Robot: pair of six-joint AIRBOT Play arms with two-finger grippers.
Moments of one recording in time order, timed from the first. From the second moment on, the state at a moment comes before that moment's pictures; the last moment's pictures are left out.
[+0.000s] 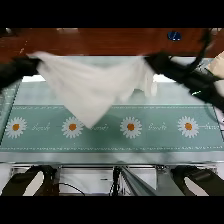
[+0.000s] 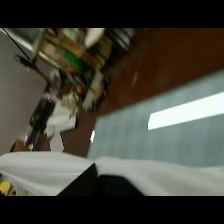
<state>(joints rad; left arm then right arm) 0.14 -0.77 0.93 0.60 -0.59 -0.82 0.23 -0.91 0.98 -0.34 0.49 1.23</state>
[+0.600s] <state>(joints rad) 0.39 -0.56 1.71 0.83 -0.96 -1.06 -0.14 -0.67 1.68 -0.75 0.85 1.55</state>
